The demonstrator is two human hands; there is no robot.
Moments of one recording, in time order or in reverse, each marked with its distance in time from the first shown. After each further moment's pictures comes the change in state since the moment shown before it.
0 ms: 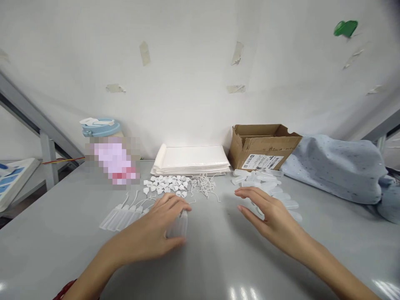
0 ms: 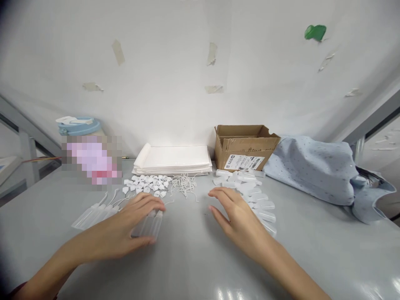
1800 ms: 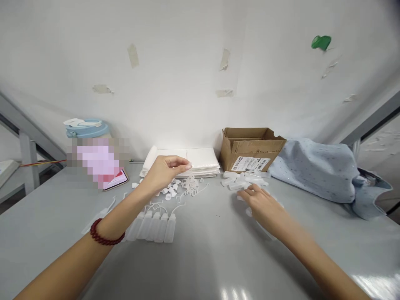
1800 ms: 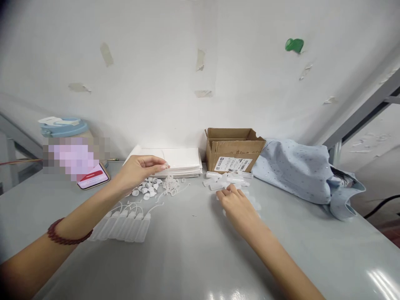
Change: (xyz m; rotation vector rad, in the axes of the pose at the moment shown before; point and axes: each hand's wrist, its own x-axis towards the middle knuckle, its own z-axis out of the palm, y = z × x) left_hand 0.100 0.002 -0.037 -0.589 0.531 -0.132; right_hand 0.013 0.035 -0.009 -0.603 -0.355 0.115
